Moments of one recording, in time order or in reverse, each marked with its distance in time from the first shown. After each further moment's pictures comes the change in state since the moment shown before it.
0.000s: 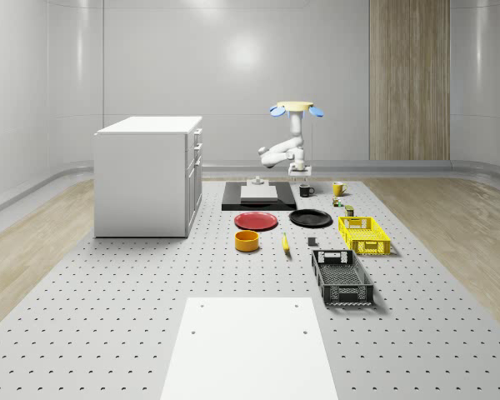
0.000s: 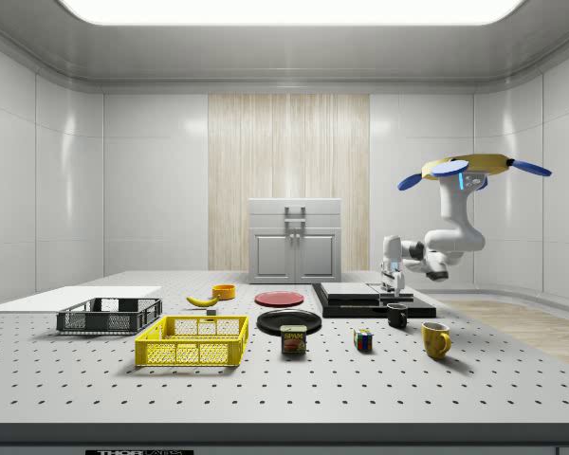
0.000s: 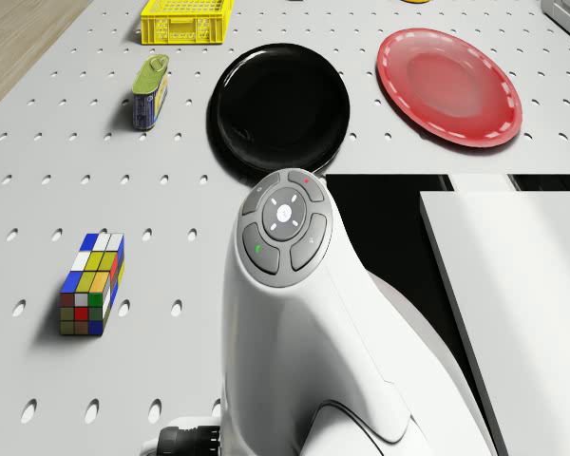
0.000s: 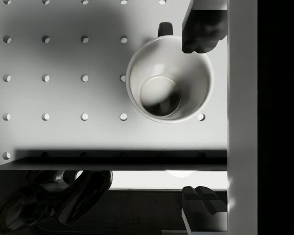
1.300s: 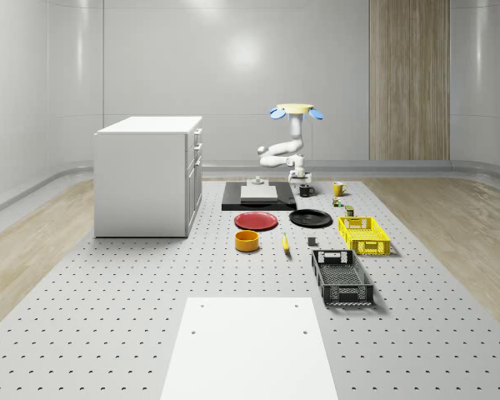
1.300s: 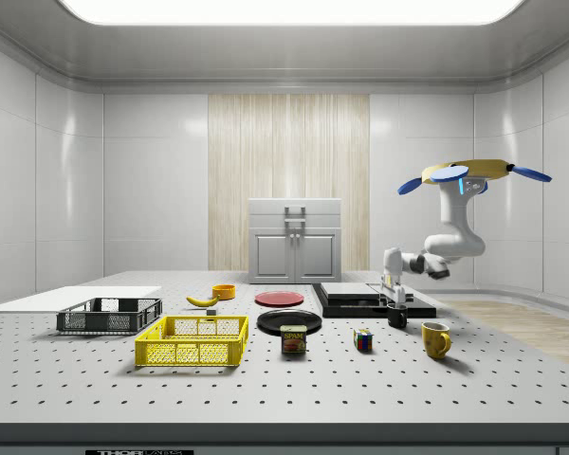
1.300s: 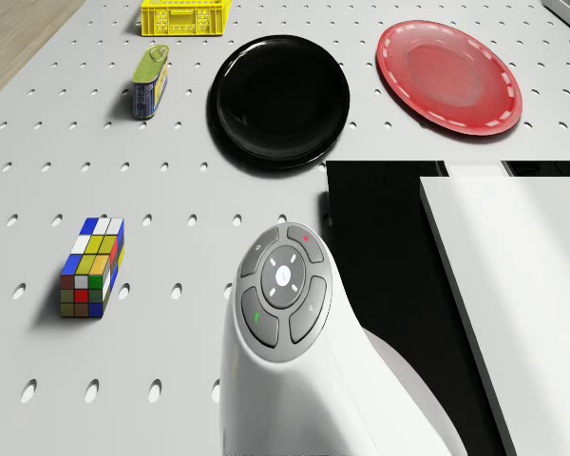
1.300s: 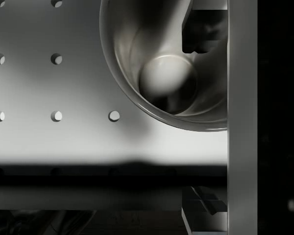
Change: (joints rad) arm -0.011 -0.139 -0.118 0.030 -0.083 0.174 0.005
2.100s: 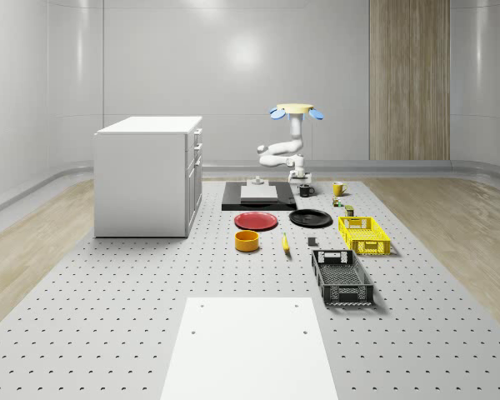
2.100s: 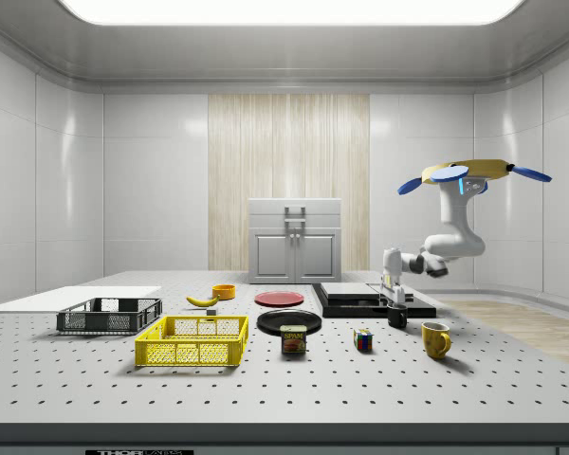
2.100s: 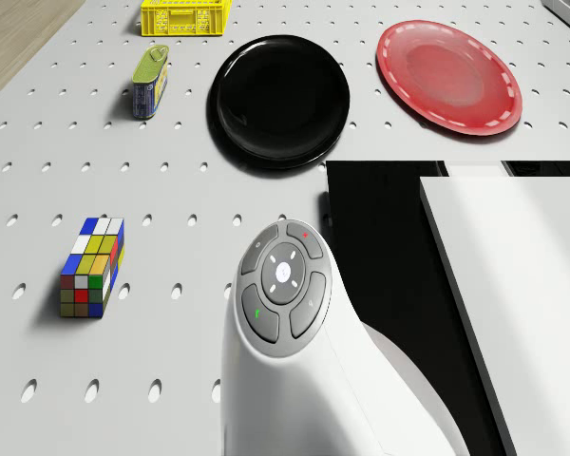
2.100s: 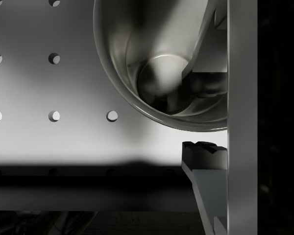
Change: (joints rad) arm -0.023 -0.035 0.015 0.008 0.022 0.034 0.015
